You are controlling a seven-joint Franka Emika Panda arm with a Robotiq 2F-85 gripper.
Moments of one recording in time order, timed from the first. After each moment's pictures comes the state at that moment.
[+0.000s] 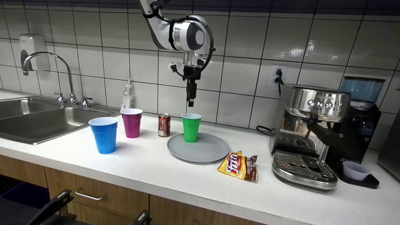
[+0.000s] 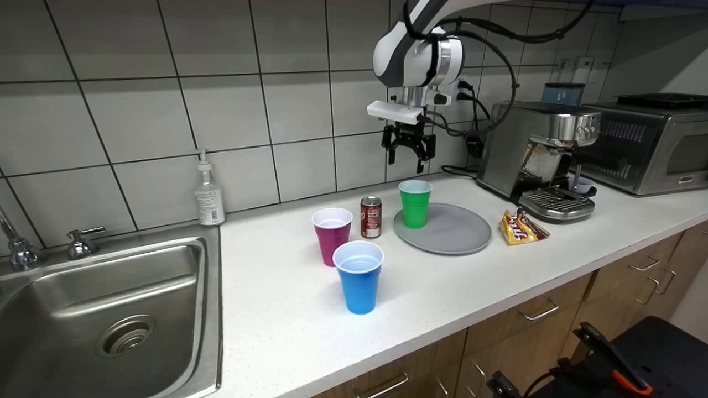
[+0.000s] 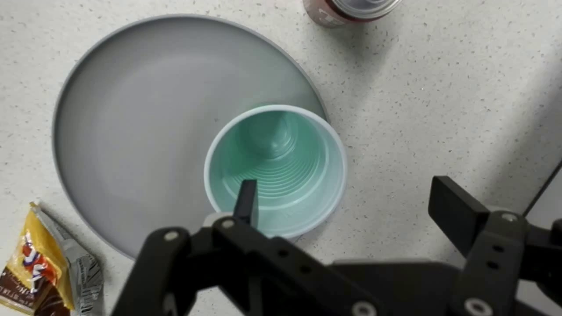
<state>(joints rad) -0.02 0.54 -0.11 -1.67 0.09 2.25 0.96</state>
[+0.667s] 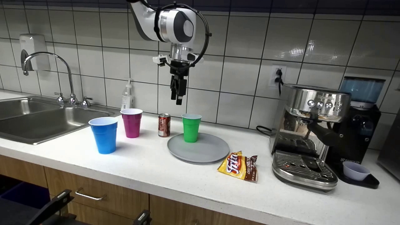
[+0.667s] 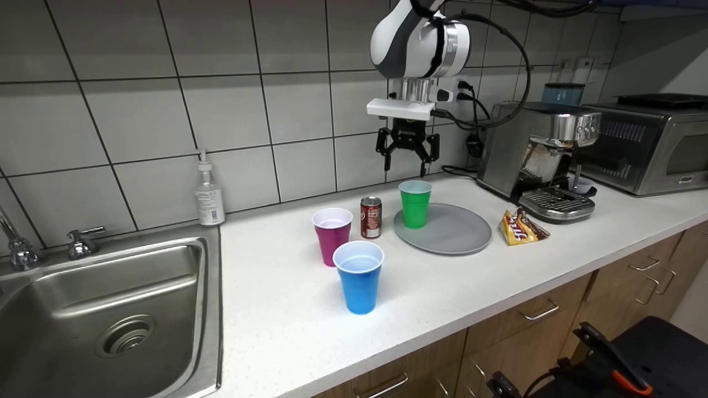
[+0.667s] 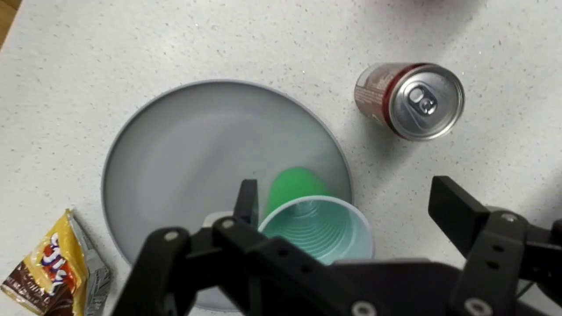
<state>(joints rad) 0.01 0.37 -0.08 -1.88 0.09 2.23 0.78</state>
